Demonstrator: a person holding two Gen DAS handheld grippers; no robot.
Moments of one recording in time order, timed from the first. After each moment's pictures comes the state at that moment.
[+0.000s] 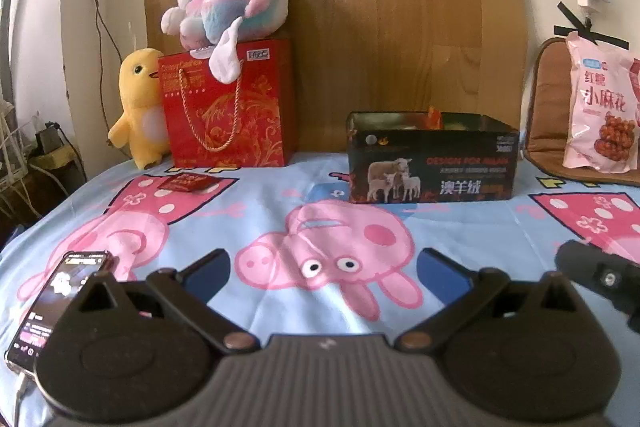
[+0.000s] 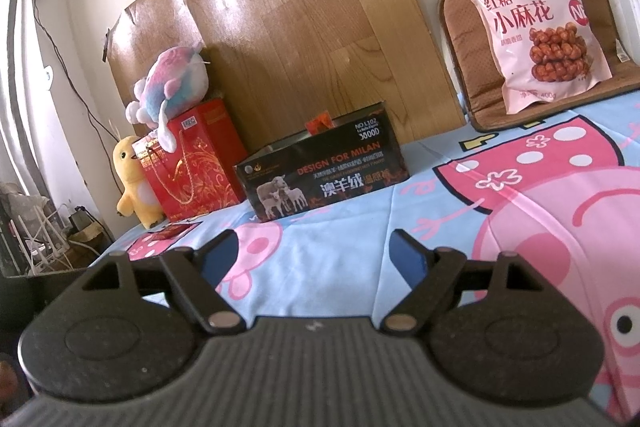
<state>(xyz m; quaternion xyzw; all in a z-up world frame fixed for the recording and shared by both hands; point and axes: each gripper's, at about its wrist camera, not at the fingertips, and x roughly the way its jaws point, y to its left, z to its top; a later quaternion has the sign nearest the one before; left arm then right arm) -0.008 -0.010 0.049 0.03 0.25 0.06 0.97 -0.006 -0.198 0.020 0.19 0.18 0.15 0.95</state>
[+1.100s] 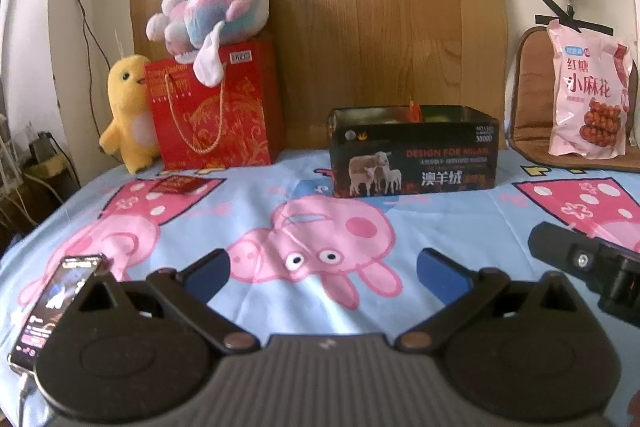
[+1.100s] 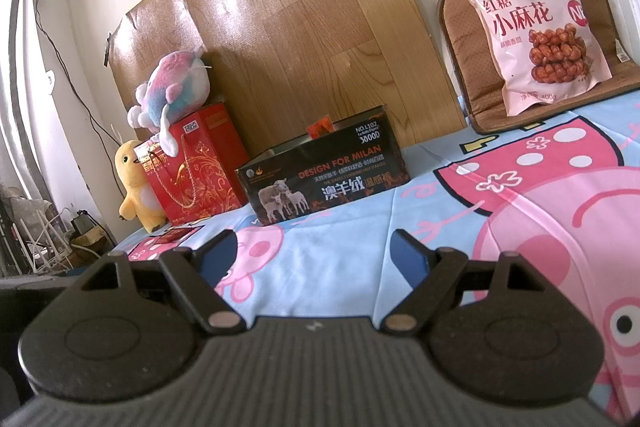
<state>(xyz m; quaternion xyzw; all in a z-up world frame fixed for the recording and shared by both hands) -0.014 -0.020 0.050 0.05 0.25 0.04 0.96 -0.007 -0.200 0.021 0.19 0.18 0.15 0.95</state>
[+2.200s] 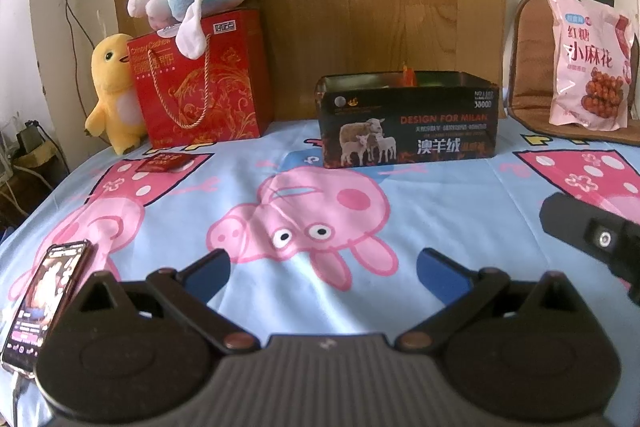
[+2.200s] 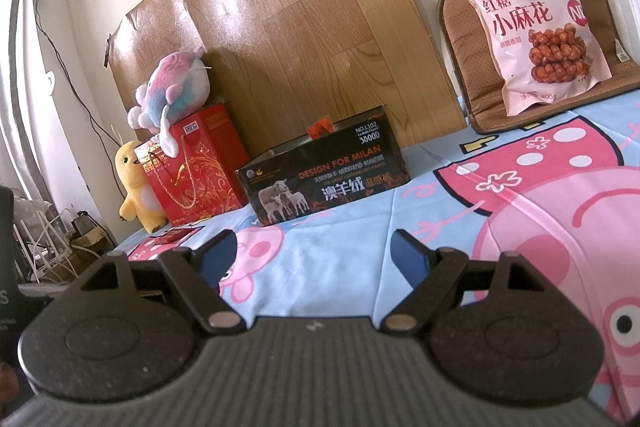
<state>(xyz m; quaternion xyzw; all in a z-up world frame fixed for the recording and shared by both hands) 0.000 -0.023 0.037 0.06 0.30 0.04 0.95 -0.006 -0.200 0.021 0.19 0.18 0.15 0.95</state>
